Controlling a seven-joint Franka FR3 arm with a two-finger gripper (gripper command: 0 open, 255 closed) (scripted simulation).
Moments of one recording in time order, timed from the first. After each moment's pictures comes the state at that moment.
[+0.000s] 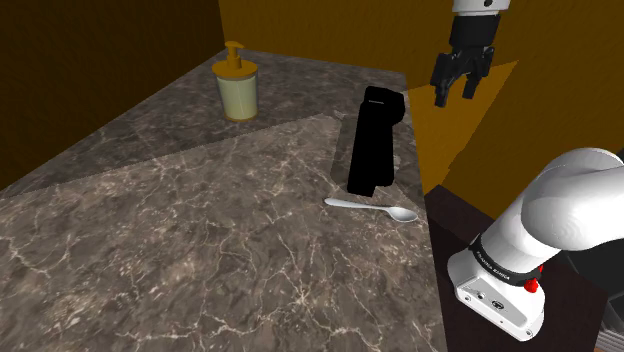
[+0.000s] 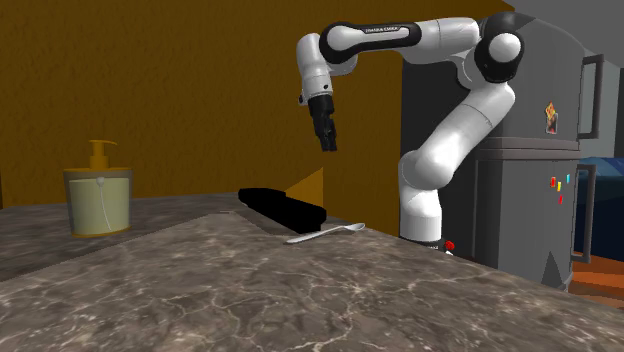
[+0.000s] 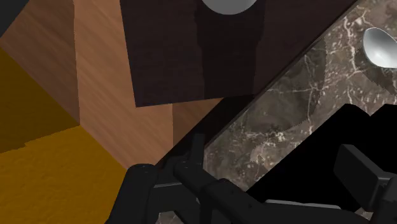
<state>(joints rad) 0.00 -0.76 -0.06 -2.43 -0.03 1.46 0.15</state>
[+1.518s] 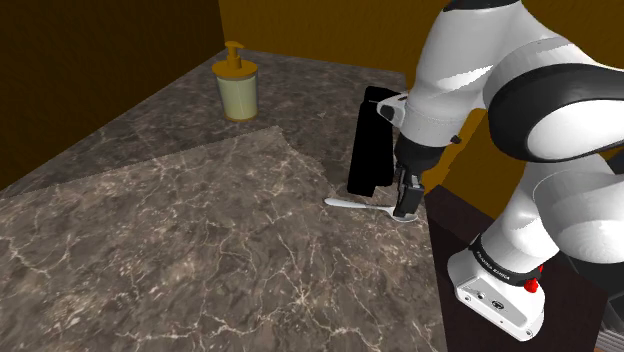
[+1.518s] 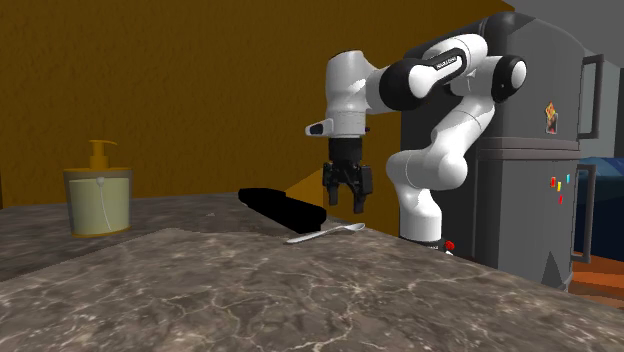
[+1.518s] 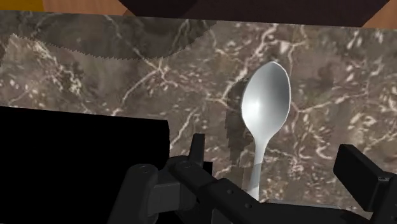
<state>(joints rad) 0.48 -0.86 0.25 -2.84 0.16 1.96 -0.10</state>
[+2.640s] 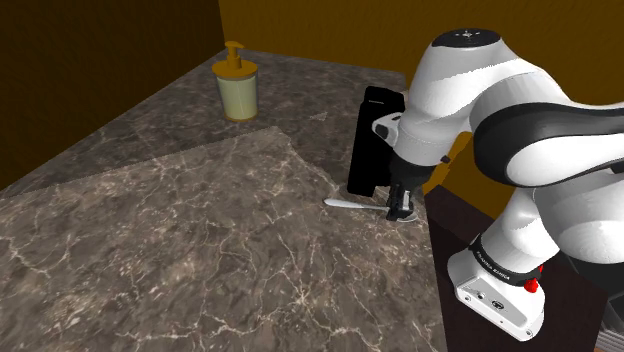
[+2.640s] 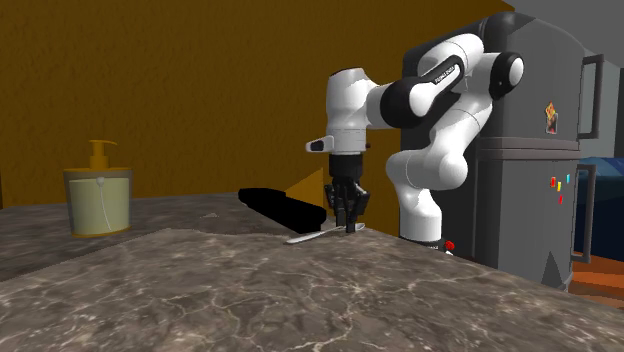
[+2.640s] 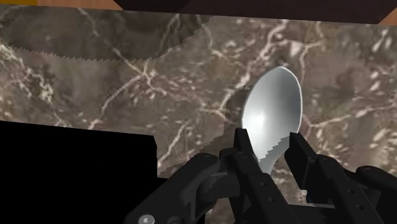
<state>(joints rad) 0.49 -0.81 0.27 -2.92 0.18 2.08 -0.10</state>
